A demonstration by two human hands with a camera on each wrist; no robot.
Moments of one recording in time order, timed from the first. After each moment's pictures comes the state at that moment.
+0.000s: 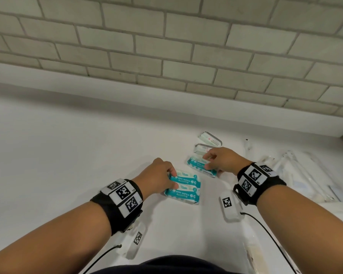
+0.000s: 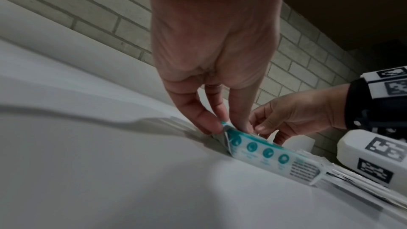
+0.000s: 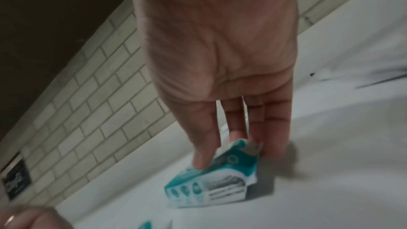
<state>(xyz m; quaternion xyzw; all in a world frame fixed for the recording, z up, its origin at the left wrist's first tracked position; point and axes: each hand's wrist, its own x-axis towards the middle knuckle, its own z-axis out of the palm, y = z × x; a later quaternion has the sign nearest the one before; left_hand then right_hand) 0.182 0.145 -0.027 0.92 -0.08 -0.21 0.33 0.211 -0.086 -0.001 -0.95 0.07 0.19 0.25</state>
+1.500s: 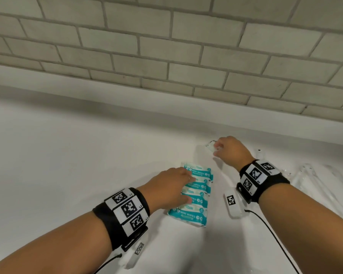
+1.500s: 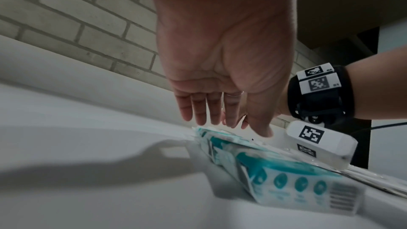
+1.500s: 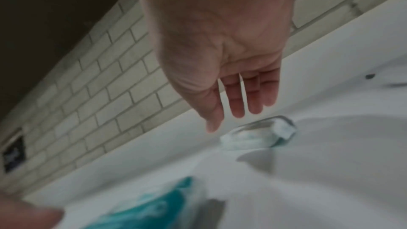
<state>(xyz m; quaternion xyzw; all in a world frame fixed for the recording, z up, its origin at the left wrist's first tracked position) 0.198 0.130 -0.007 0.92 -0.30 -0.20 0.15 0.283 -0.099 -0.009 -0.98 0.07 0.03 0.17</state>
